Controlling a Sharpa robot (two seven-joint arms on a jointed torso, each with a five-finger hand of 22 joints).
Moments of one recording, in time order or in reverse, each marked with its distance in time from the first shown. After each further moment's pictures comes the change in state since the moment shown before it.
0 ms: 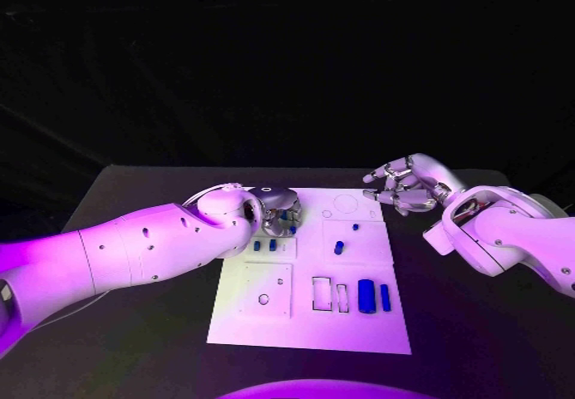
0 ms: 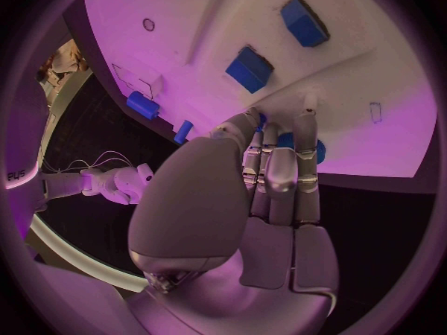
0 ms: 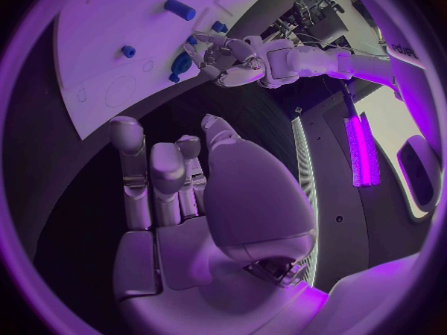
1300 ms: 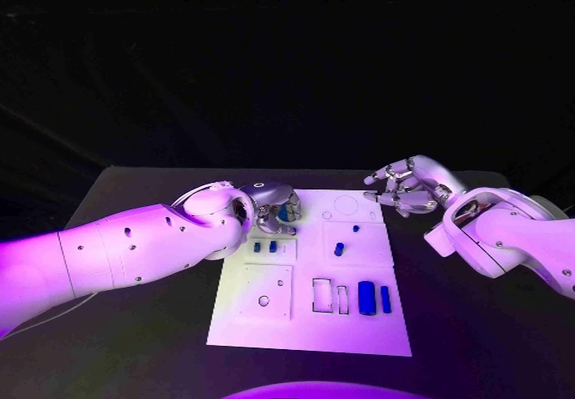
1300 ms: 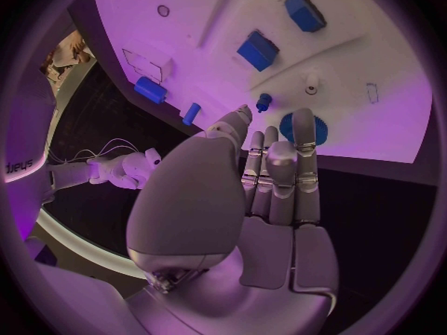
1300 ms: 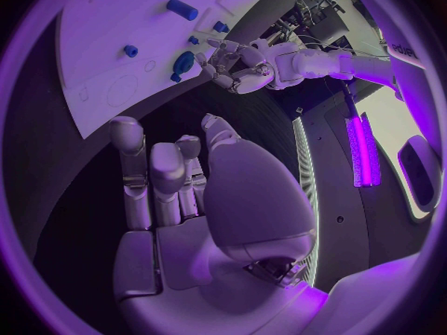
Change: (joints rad) left arm 0.017 -0.059 -0.002 0.067 0.039 -0.070 0.027; left_hand -0.040 -0.032 -0.073 0.023 0.000 -0.070 0.005 0.050 0.041 -0.090 0.007 0.052 0.080 -0.035 0.007 -0.108 -0.058 0.000 -0.034 0.005 -0.106 -0.113; right arm 0.000 -0.002 0.000 -0.001 -0.001 0.000 -0.003; right_hand 0.000 0.000 -0.003 -0.003 -0.005 0.000 0.000 0.000 0.001 0.000 0.000 0.000 -0.002 0.000 0.000 0.000 -0.003 0.000 0.000 0.000 0.000 0.000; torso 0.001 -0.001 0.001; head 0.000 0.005
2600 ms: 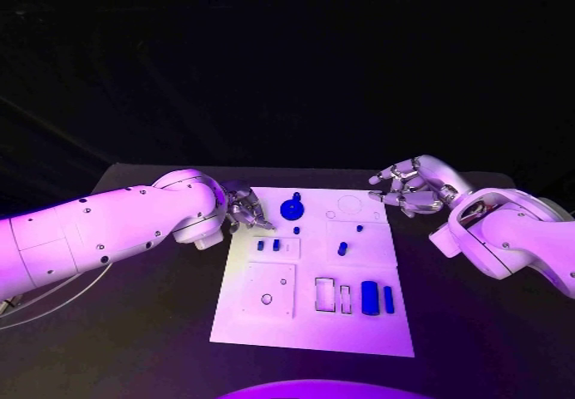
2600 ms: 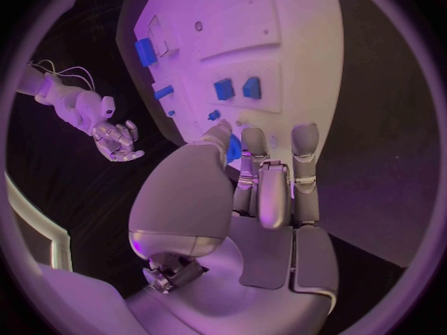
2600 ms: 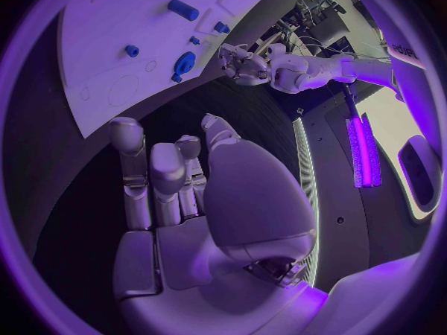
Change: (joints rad) left arm 0.060 -0.130 0.011 0.077 0.511 0.111 -0.391; left_hand -0.163 0.121 -0.099 0.005 0.000 -0.048 -0.057 0.283 0.265 0.120 -0.079 0.478 0.495 0.105 -0.070 0.218 0.350 -0.008 0.026 -0.061 0.145 0.139; right arm 0.001 -0.001 0.000 -0.002 -0.004 0.005 -0.005; right_hand 0.000 0.000 0.000 0.000 -0.005 0.000 0.000 0.000 0.001 0.000 0.000 0.000 0.010 0.000 0.000 0.004 0.003 0.000 0.000 0.000 0.008 0.004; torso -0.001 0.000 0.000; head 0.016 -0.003
